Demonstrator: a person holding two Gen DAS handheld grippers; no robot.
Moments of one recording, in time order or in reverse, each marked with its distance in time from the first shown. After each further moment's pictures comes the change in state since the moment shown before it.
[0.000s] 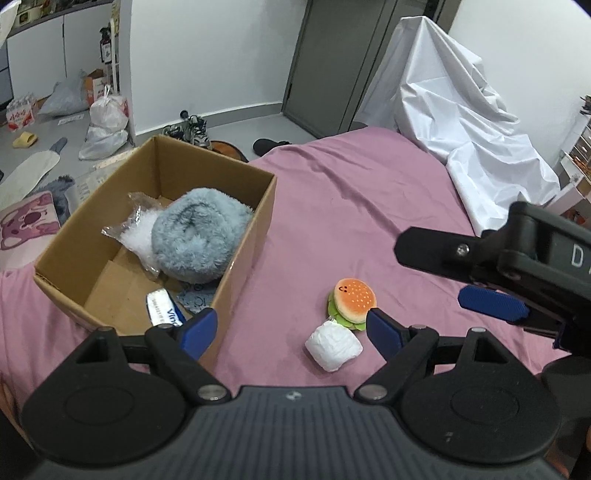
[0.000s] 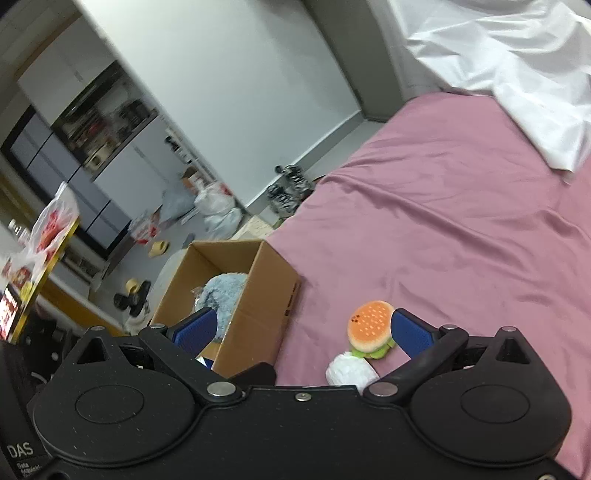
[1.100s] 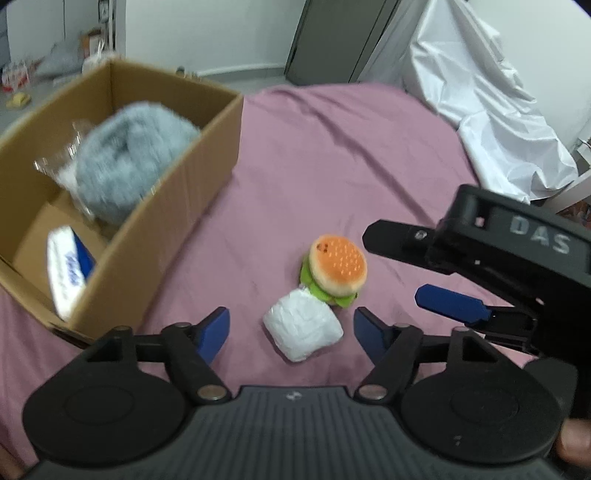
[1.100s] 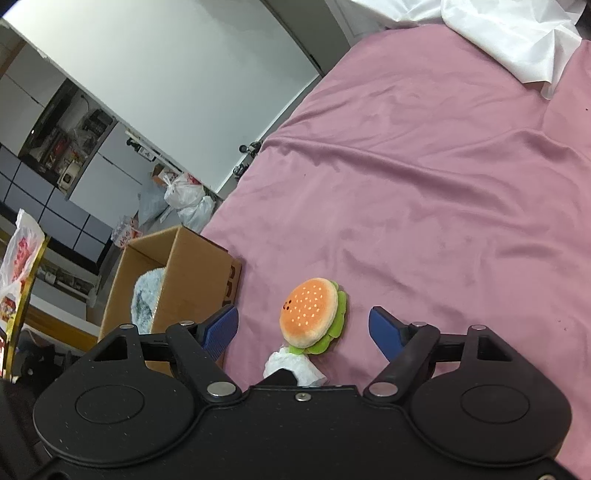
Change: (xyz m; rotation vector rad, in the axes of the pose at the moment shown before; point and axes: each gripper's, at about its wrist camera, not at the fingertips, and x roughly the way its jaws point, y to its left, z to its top) left arm 0.075 -0.026 -0.024 -0.066 0.111 -0.012; right arm 0.040 -0.068 -0.014 0.179 0.089 -0.032
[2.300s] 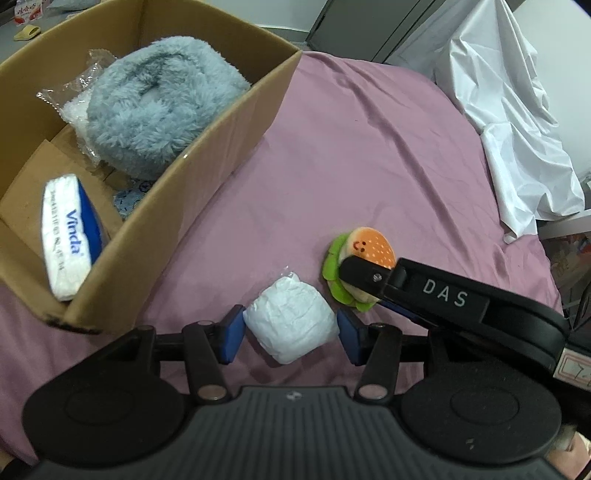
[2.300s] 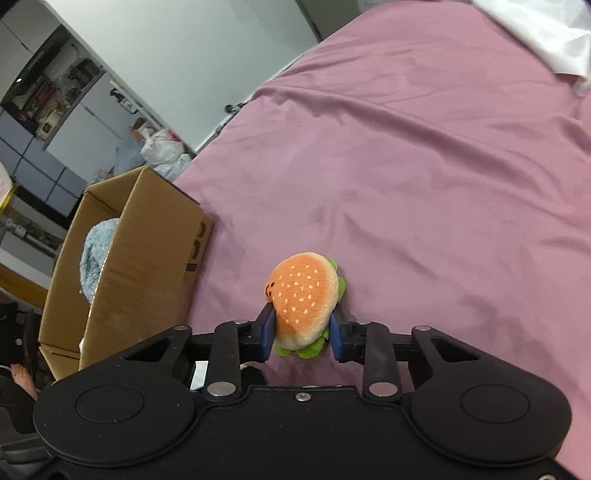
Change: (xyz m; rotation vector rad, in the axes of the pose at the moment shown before) left arm 0.016 0.036 0.006 -0.146 0.109 -0.069; right arm 0.038 0.012 -0.012 -0.101 0.087 -0.117
